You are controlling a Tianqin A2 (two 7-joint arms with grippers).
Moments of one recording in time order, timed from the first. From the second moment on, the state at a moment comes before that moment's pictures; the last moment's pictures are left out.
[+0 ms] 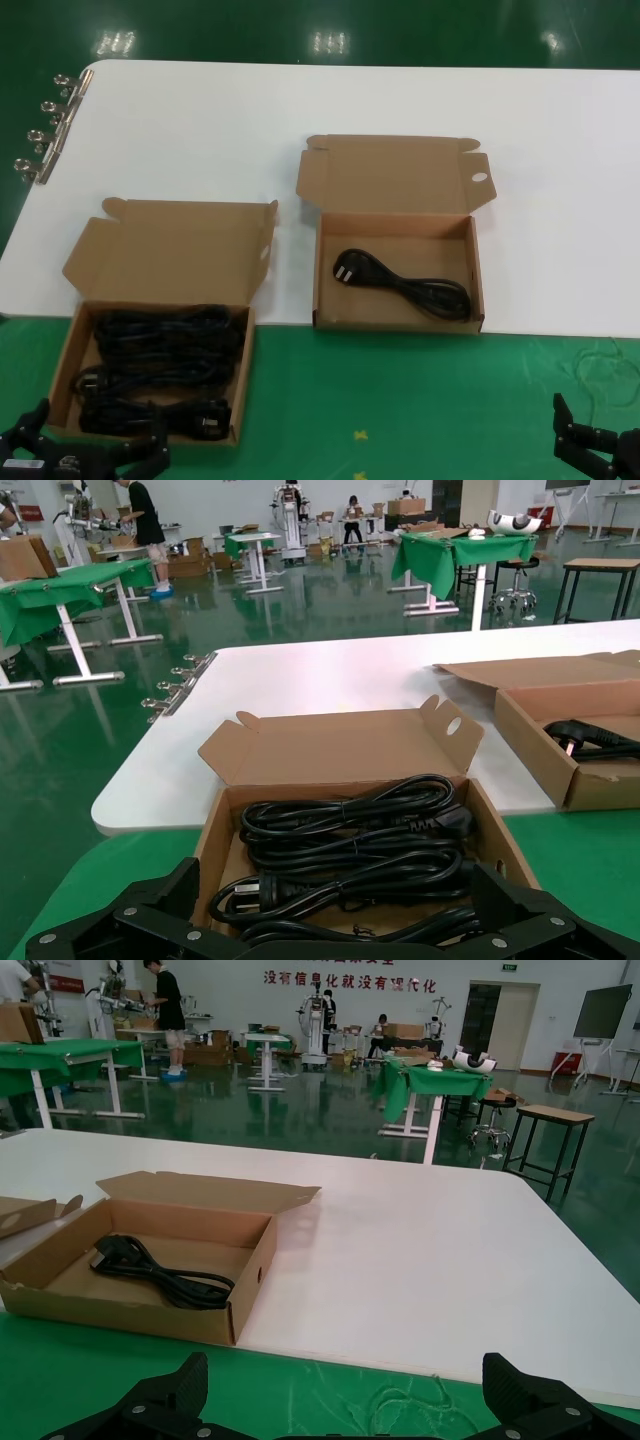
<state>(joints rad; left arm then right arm) 0.00 -0.30 1.60 -1.60 -1.80 0.00 0.00 0.00 0.30 -1.60 1.60 1.80 0.00 0.00</state>
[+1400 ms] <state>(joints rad) 0.00 -0.30 1.60 -1.60 -1.80 0.00 0.00 0.00 0.30 -1.60 1.60 1.80 0.00 0.00</state>
